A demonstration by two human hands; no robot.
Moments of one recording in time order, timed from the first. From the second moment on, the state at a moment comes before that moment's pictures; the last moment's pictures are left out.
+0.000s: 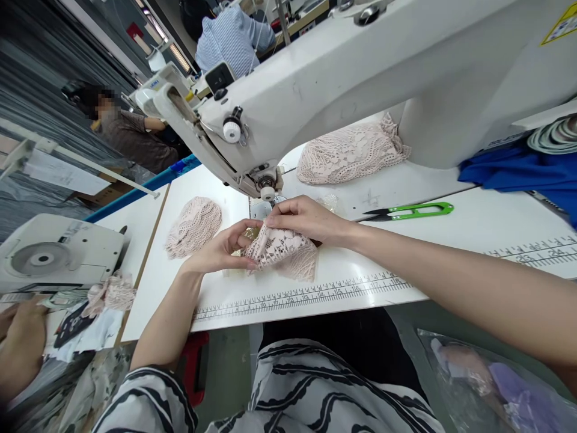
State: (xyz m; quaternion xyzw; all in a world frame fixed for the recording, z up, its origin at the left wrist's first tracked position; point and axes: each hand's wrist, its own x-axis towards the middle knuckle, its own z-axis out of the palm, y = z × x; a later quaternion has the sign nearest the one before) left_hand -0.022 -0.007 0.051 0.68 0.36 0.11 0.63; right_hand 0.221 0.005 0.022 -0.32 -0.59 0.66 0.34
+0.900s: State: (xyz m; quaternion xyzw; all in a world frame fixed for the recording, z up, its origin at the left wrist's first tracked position) left_hand -0.002 -0.018 0.030 0.61 0.46 0.34 0.55; right_hand 0.223 0.006 0.024 -0.30 -0.66 0.64 0.25
